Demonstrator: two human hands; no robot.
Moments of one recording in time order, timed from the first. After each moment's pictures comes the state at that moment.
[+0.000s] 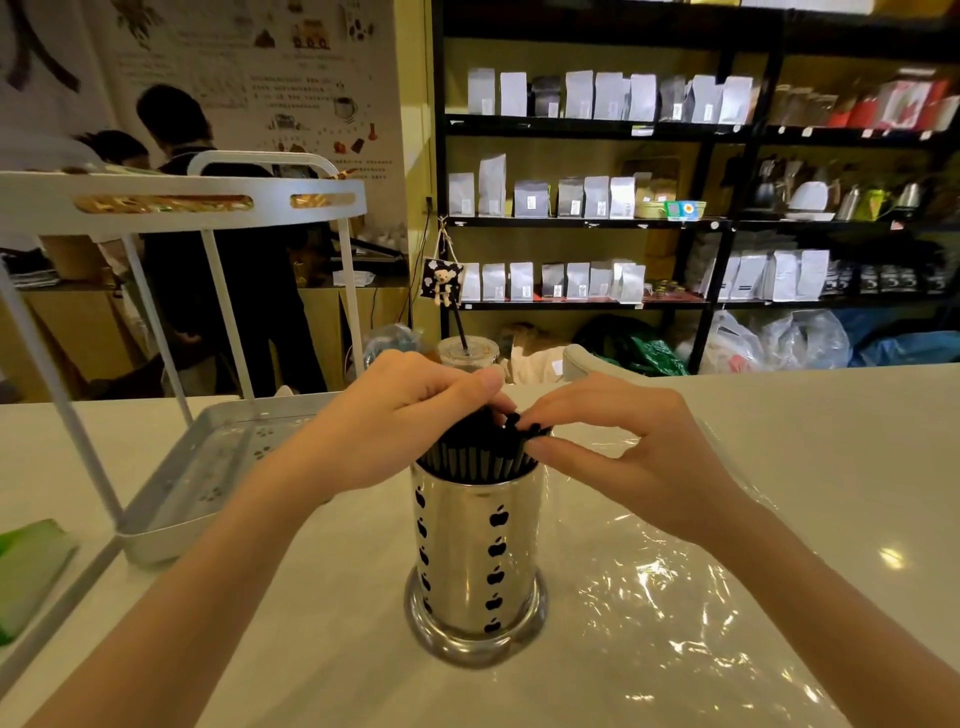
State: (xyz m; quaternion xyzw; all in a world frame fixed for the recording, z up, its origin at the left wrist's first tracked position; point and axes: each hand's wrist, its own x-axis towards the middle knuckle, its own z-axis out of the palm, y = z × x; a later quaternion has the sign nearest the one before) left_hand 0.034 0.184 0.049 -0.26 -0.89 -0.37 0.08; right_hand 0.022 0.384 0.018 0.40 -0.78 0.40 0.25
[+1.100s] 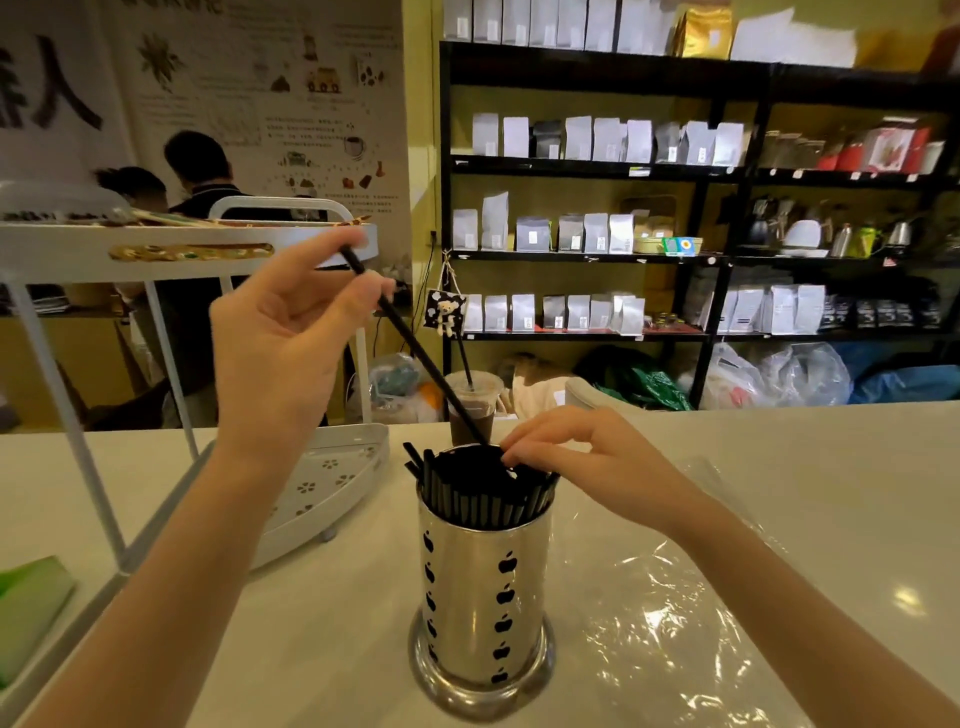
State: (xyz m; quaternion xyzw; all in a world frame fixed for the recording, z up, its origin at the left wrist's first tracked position) left_hand 0.031 0.156 0.084 -0.21 -0.65 -0.58 0.44; right_hand -0.008 0.368 0.030 0.30 -0.85 0.43 0.06
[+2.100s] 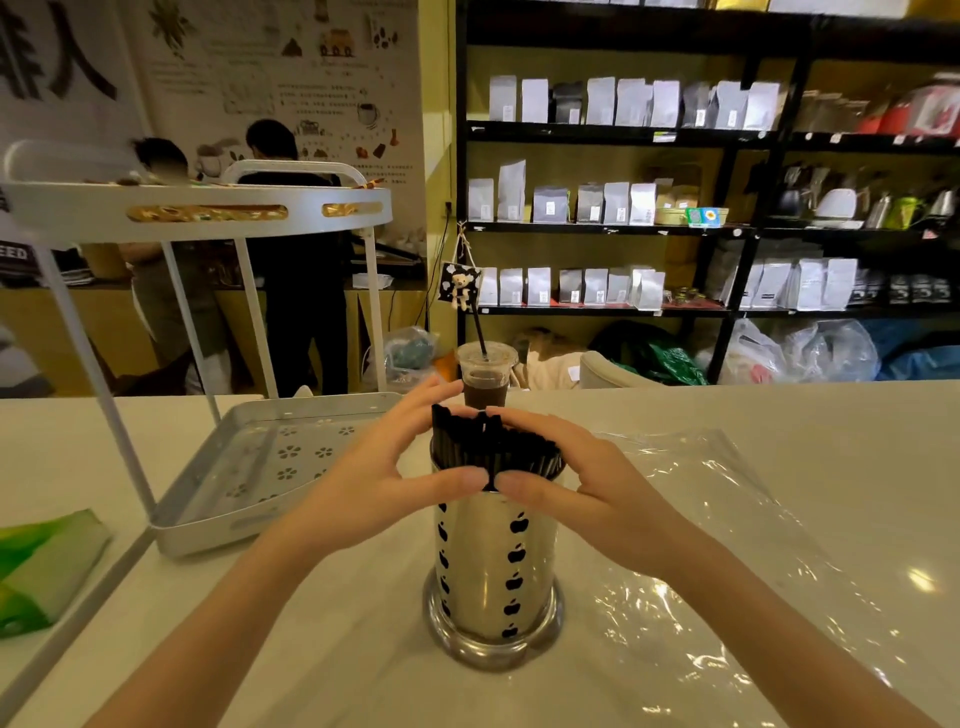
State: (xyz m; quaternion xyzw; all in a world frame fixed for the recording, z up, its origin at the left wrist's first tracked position) left_hand 0.033 0.159 0.003 -0.19 -0.87 -0.44 0.08; right_hand 0.026 0.351 0.007 0.36 -0.83 0.42 0.07
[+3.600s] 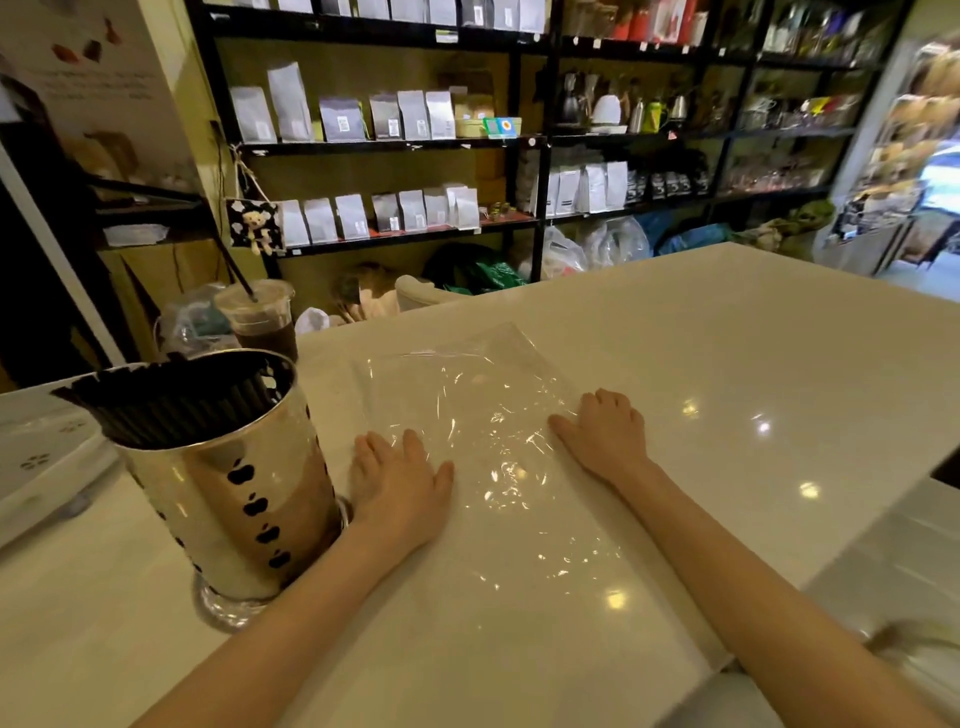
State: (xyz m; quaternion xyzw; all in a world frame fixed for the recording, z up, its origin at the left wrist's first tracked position) left_hand -0.019 0.341 -0.126 -0.07 -0.99 -0.13 -0.02; right_hand -0.022 0.558 -0.131 -0.20 -0.96 0.15 0.11
